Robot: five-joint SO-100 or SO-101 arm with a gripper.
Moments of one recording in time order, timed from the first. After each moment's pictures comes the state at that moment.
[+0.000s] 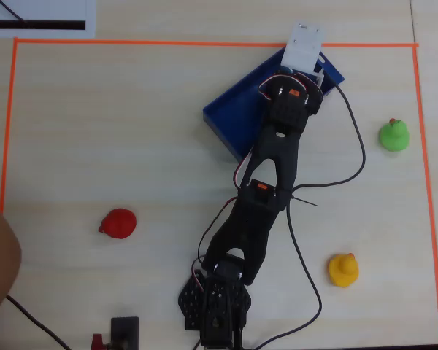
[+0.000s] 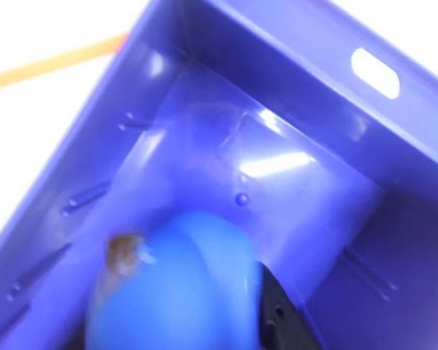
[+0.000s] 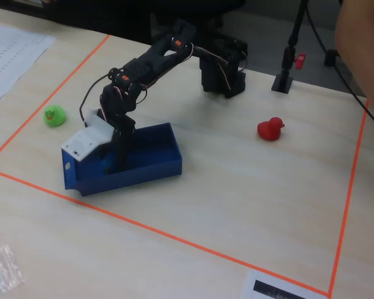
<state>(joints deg) 25.2 51.2 51.5 55.5 -93.1</state>
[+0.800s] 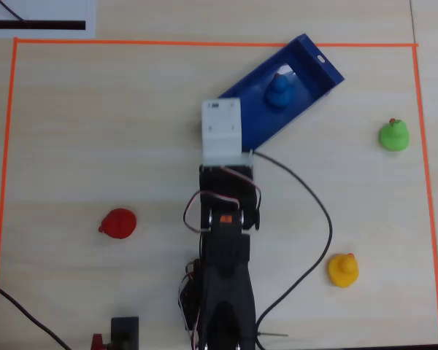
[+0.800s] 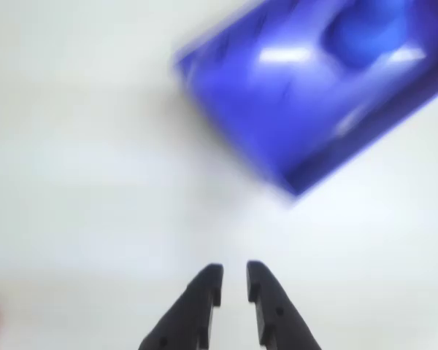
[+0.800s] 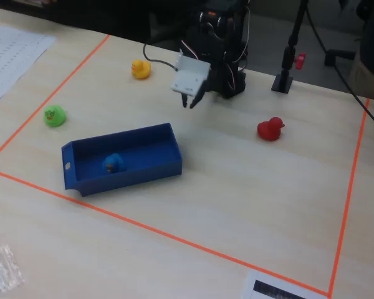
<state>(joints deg) 7.0 156.7 147.3 61.5 -94.0</state>
